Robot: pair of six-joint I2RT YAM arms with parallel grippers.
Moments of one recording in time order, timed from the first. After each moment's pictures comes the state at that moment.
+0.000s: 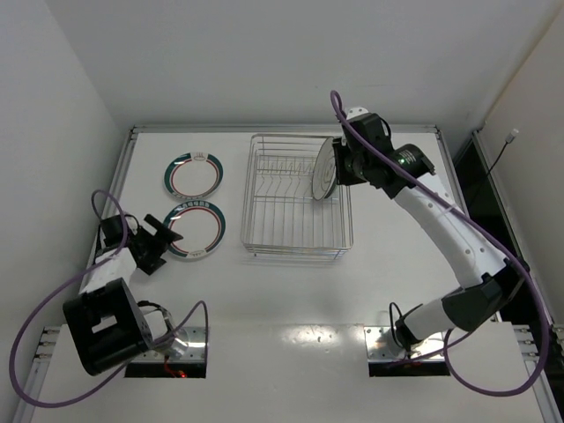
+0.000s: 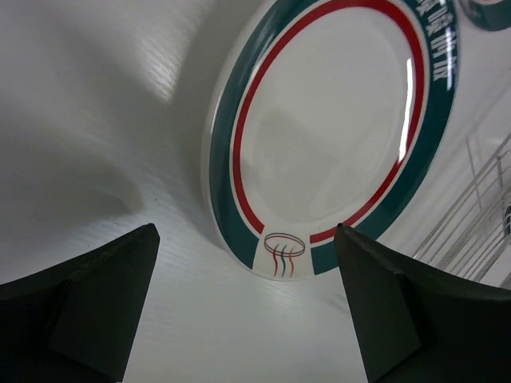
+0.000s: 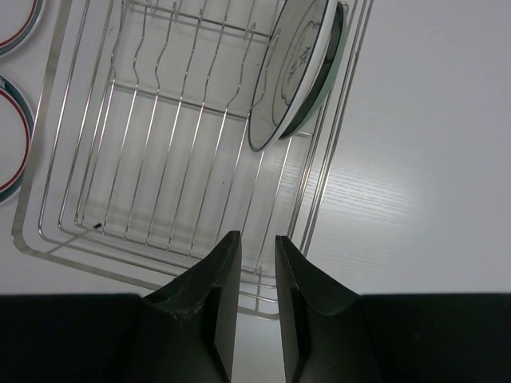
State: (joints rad) left arm 0.47 1.15 0.51 -0.31 0.34 -0.56; right arm 0.54 1.48 1.62 -0.90 0.26 0.25
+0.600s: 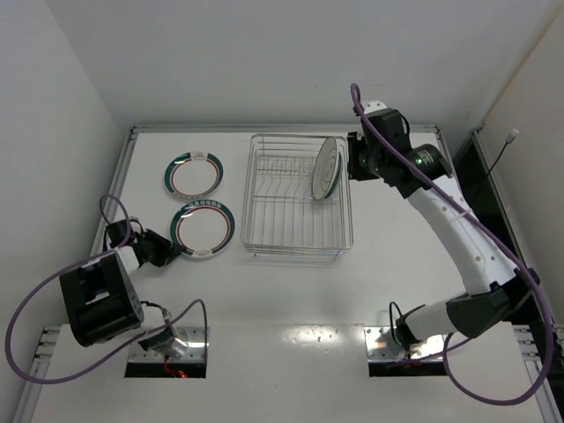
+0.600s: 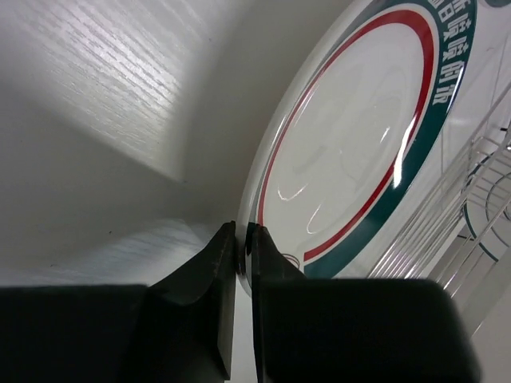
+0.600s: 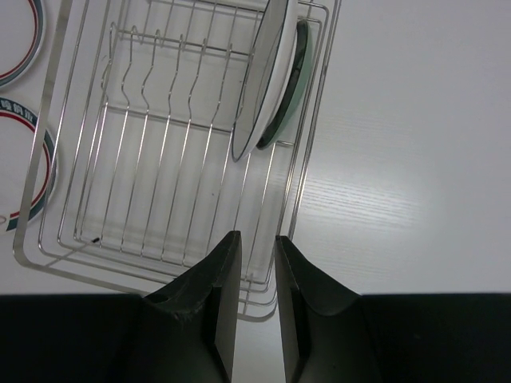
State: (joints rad) left arm 0.47 1.35 0.43 -0.07 0.50 -0.65; right arm 0.46 1.43 1.62 -0.89 0.22 0.23
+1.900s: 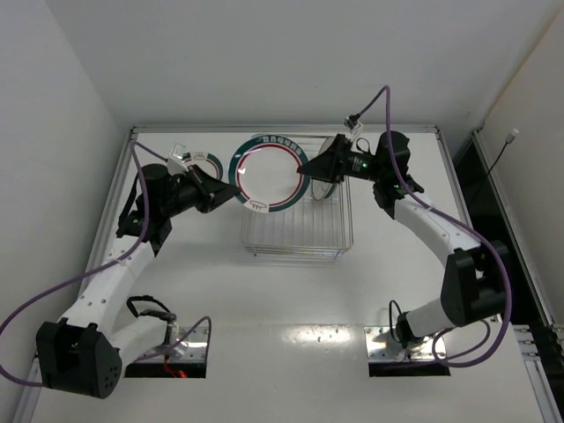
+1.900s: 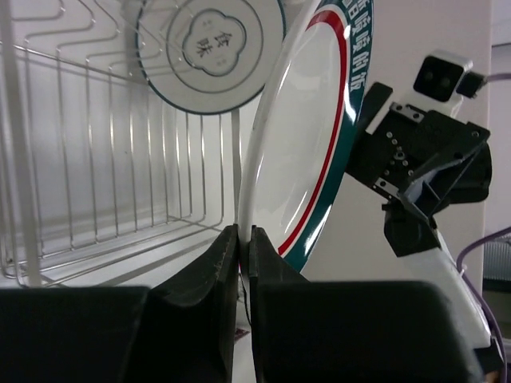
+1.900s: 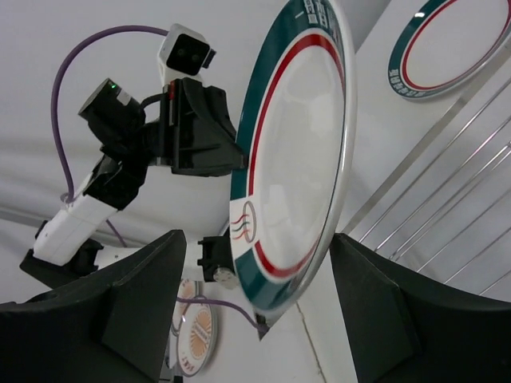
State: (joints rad) left arm -0.13 1.03 0.83 -0.08 0.60 -1.06; right arm 0.26 1.47 1.01 0.43 -0.95 0.92
